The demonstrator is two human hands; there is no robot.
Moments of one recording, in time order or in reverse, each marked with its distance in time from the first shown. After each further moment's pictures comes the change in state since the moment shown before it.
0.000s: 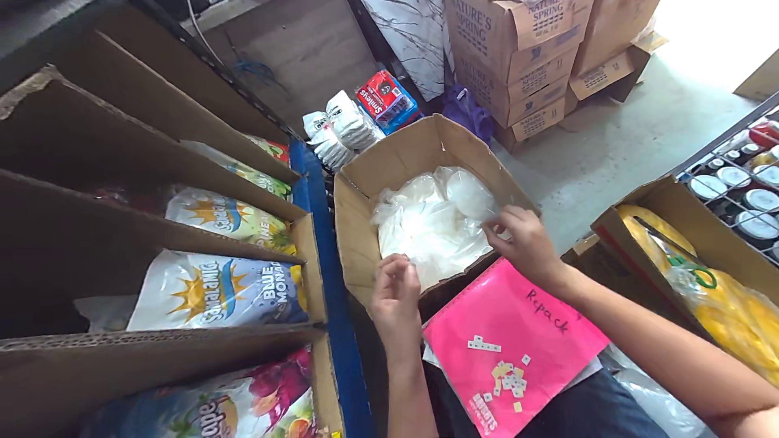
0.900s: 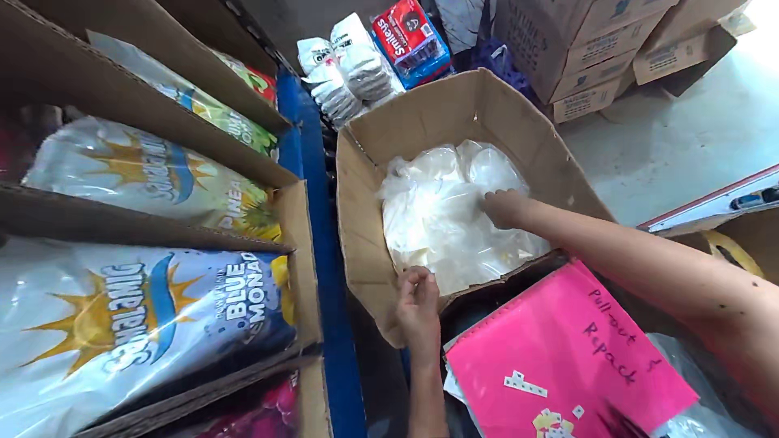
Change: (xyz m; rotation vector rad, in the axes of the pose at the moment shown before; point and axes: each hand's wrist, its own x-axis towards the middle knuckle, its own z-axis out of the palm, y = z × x) left_hand -0.003 -0.110 -0.022 -0.004 0.207 -0.379; right_hand 0.112 0.073 0.143 -0.525 -1.282 0.260
